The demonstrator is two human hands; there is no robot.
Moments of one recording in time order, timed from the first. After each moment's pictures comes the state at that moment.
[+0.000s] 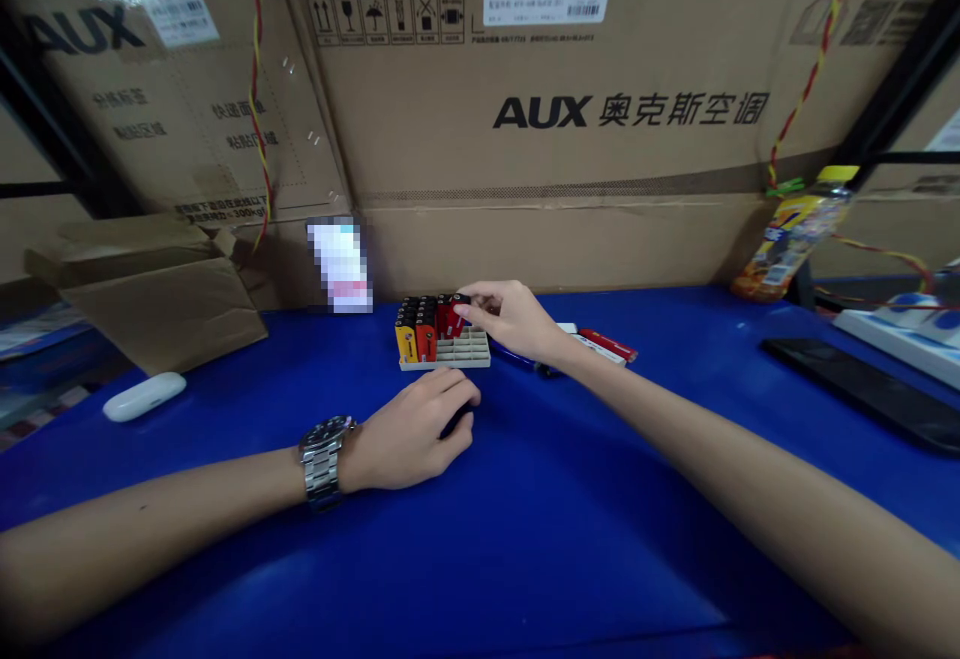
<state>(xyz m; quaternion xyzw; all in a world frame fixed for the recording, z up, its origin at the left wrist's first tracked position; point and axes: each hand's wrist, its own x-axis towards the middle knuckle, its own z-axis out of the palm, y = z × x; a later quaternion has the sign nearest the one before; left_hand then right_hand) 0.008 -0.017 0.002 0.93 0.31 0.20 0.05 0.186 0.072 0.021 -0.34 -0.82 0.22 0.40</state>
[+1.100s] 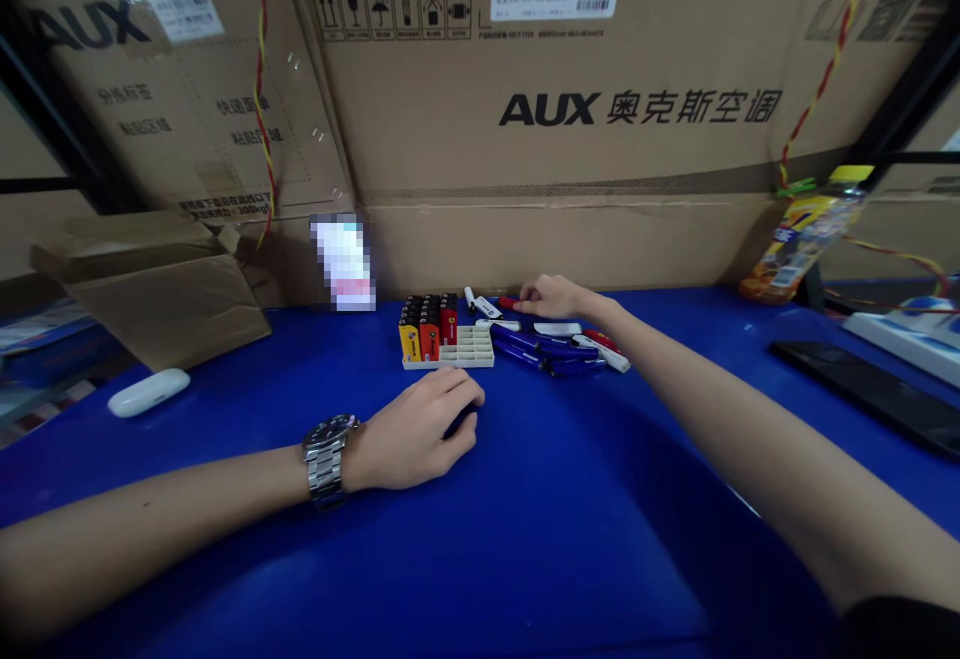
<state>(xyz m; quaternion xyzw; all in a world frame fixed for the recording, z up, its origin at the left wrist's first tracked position) 0.008 -0.017 0.002 0.93 0.30 0.20 0.06 0.259 0.159 0.012 -0.52 -0.85 0.05 0.11</state>
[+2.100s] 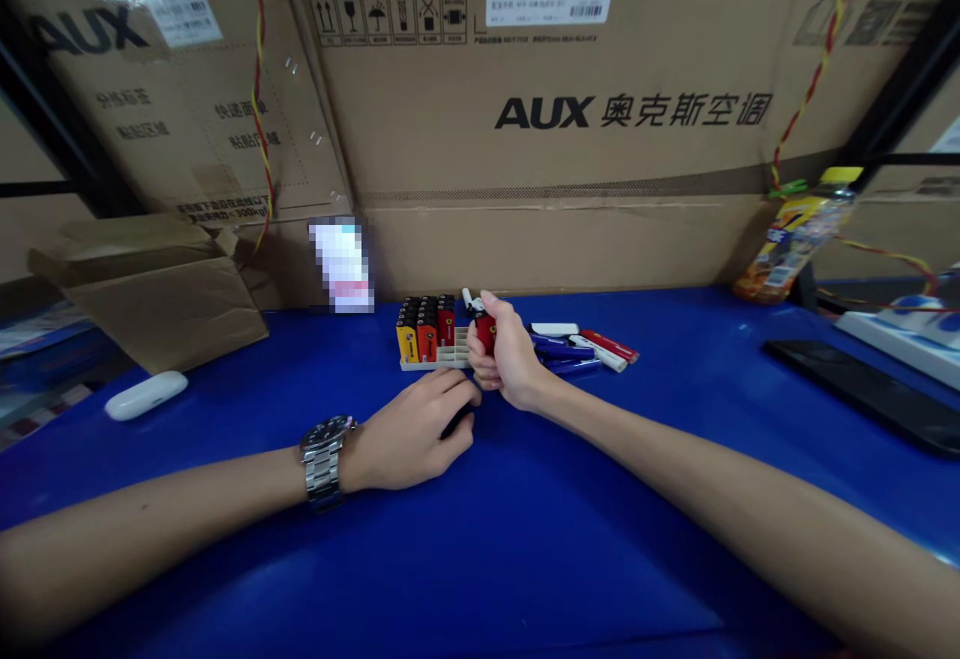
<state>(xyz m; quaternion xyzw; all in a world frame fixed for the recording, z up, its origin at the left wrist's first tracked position) 0.009 -0.016 0.000 0.93 0.30 0.20 0.04 0.155 0.032 0.008 -0.36 -0.46 0.67 0.45</state>
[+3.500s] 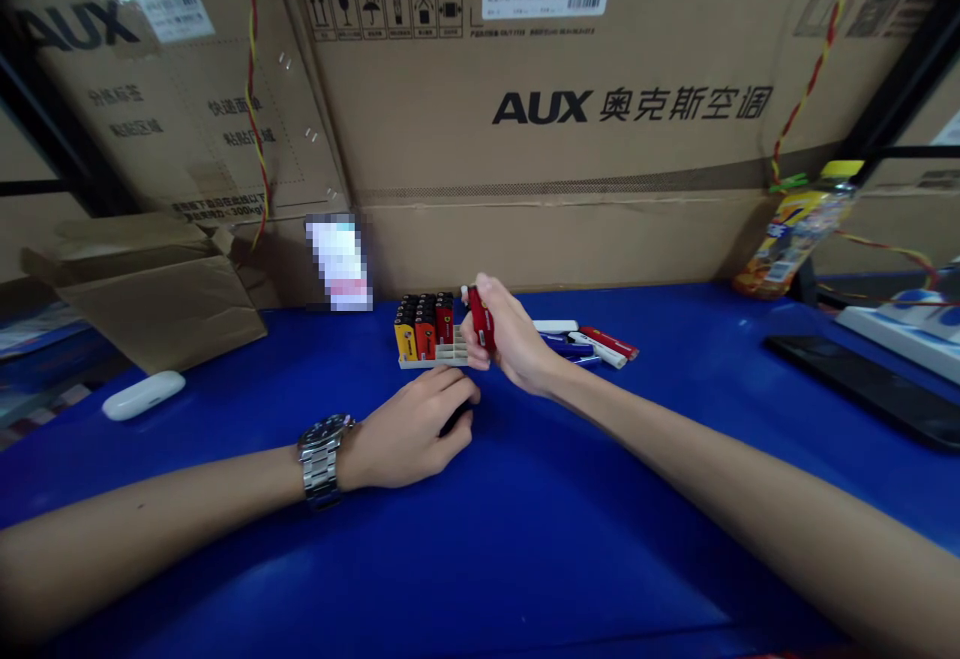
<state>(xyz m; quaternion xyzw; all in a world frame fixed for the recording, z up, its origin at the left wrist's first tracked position) 0.009 -0.016 0.000 0.93 0.30 0.20 0.04 0.159 0.035 0.018 -0.29 -0.54 0.60 0.51</state>
